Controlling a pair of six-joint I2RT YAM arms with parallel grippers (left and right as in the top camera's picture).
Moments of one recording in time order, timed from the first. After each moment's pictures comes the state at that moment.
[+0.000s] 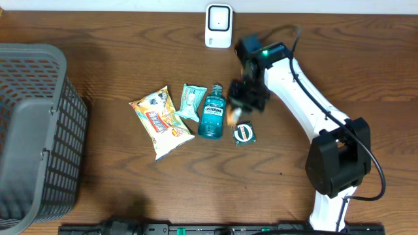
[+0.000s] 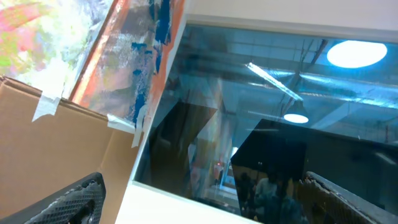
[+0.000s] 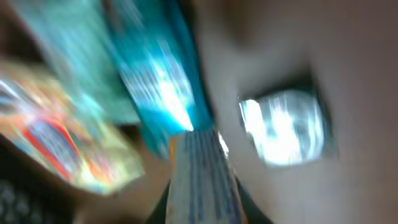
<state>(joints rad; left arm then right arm) -0.21 0.00 1.17 -0.42 -0.45 0.03 0.45 2.02 1.75 -1.15 -0.28 0.77</state>
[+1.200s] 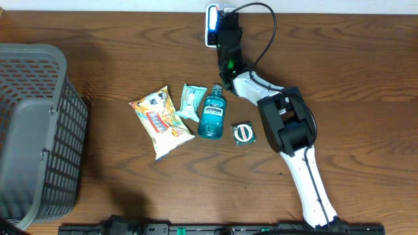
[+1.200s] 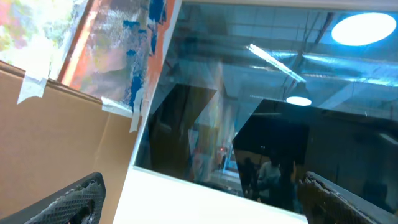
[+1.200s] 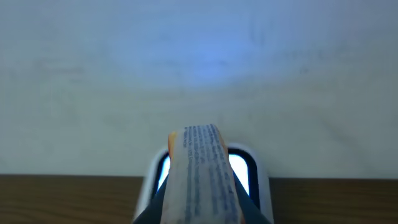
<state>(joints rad) -0.21 0.00 1.05 -0.37 -0.45 0.03 0.46 2.61 1.87 0.68 0.35 0.16</state>
